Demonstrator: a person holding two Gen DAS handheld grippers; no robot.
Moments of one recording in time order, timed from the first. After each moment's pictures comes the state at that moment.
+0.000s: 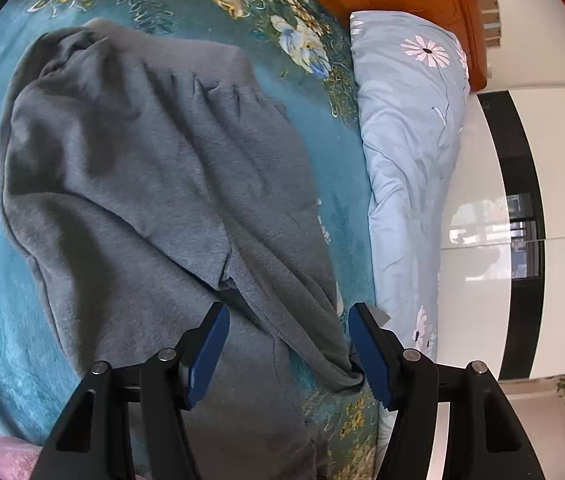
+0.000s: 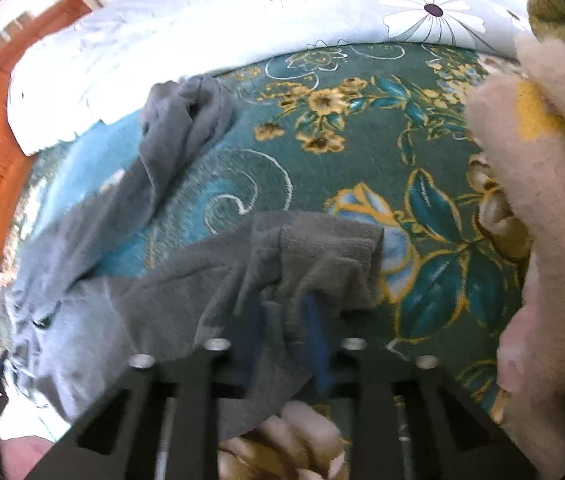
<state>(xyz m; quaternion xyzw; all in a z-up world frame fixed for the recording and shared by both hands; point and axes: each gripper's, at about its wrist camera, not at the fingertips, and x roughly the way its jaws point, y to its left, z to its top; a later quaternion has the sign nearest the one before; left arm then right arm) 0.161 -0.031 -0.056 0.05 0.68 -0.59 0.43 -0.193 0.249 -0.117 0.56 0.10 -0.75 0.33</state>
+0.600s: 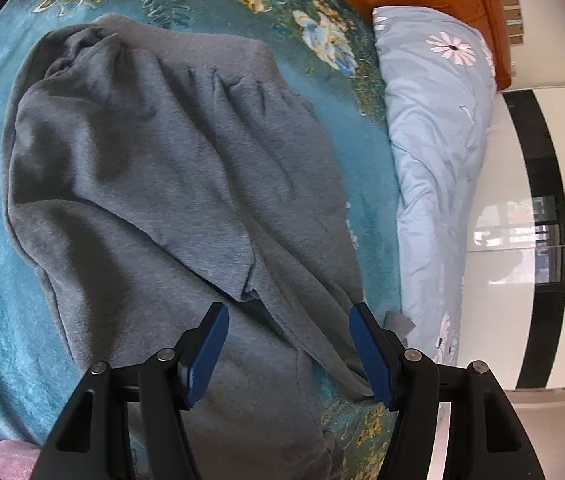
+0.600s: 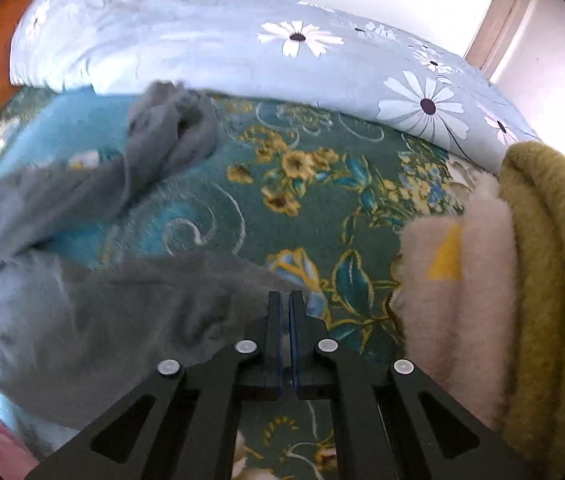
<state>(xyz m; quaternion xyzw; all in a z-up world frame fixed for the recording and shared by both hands) 0.162 -0.046 -0.074 0.08 0.69 -0.55 0.46 -0.196 0.235 -0.061 0.46 0.25 -0.79 0.31</state>
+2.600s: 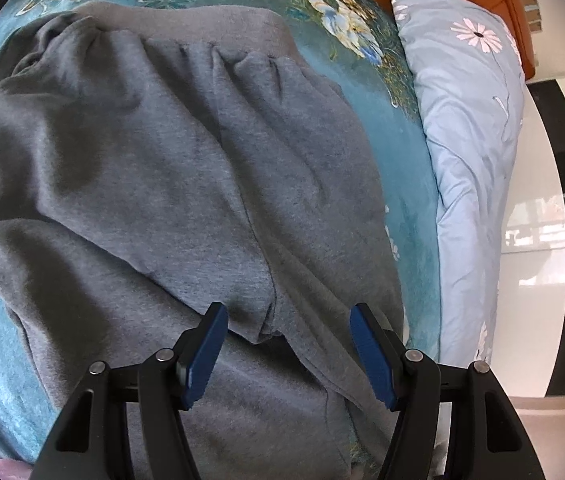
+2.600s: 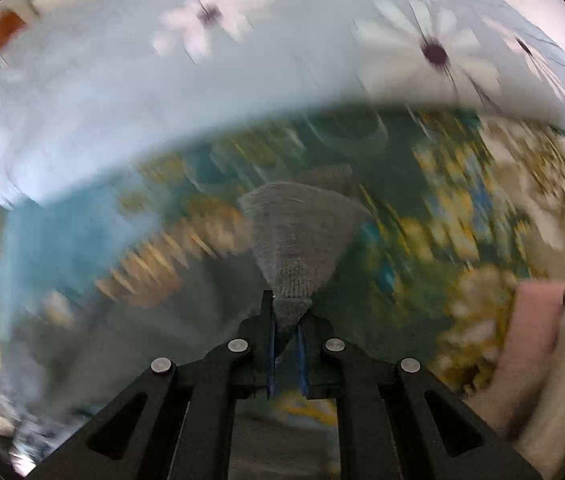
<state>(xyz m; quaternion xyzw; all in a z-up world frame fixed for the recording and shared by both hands) 0.137 -0.079 -0.101 0.13 0.67 -0.54 0.50 -0.373 0.148 -0.081 0.59 0.08 -0.76 0.28</state>
